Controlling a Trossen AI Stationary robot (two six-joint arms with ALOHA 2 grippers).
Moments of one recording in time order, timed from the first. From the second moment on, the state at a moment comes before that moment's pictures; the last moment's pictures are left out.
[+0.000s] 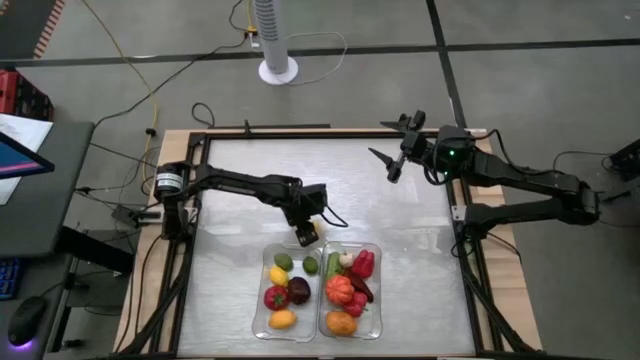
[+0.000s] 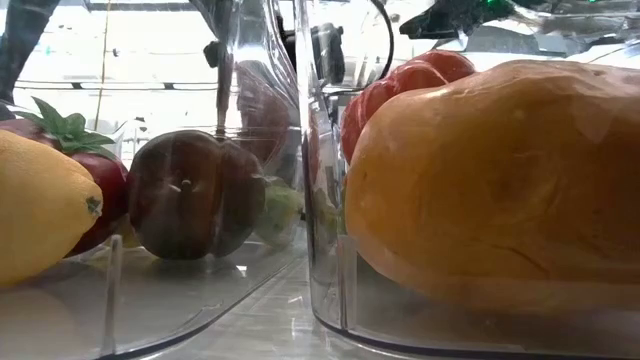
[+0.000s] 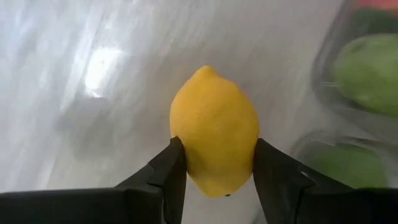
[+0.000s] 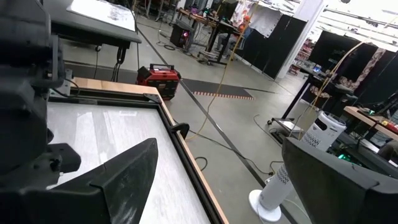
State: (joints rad) left arm 0.11 1.88 1.29 -0.68 0.20 -0.37; right arm -0.32 0.95 0.86 0.00 0.21 -0.35
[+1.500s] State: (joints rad) left arm -0.18 1.88 1.79 -1.37 0.06 -0.45; right arm -0.32 0.95 0.86 -0.01 0.21 -0.34
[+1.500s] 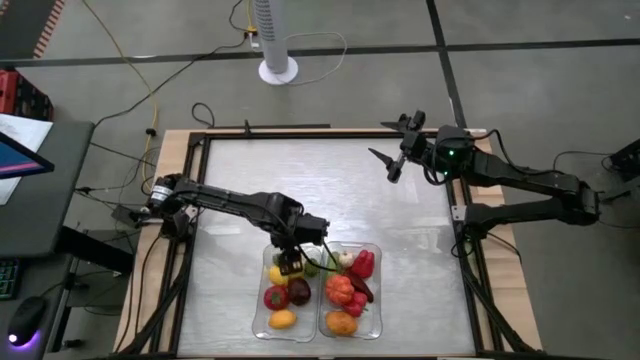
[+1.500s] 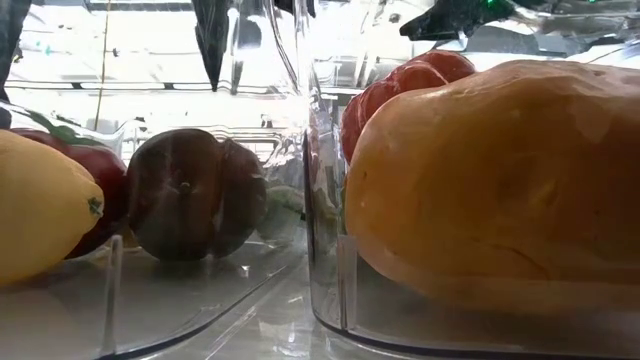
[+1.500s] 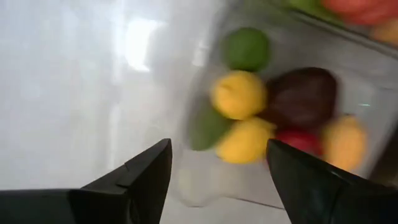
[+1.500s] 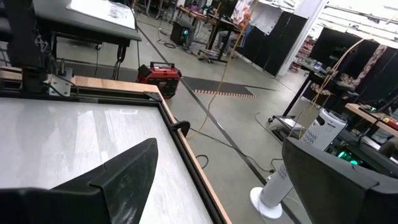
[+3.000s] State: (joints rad) left arm 0.10 0.42 0.15 0.25 -0.23 0.16; right arm -0.30 0.48 0.17 0.49 0.38 0.17
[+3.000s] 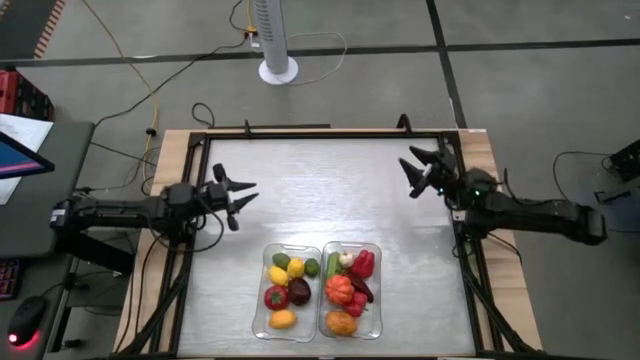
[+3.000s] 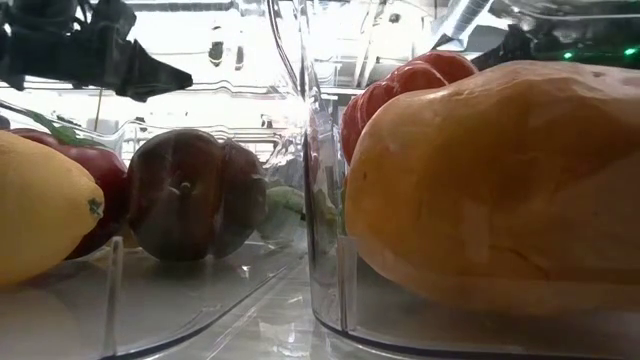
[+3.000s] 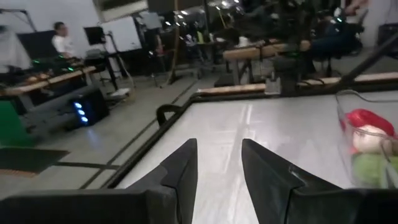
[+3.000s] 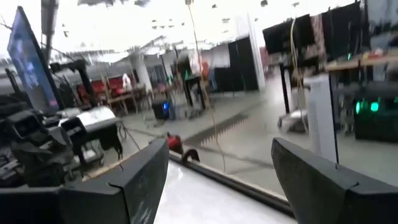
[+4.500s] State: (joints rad) left arm 0.10 0.13 0.01 0.07 -0.47 0.40; right arm -0.08 0.29 0.01 0.27 0.58 -0.03
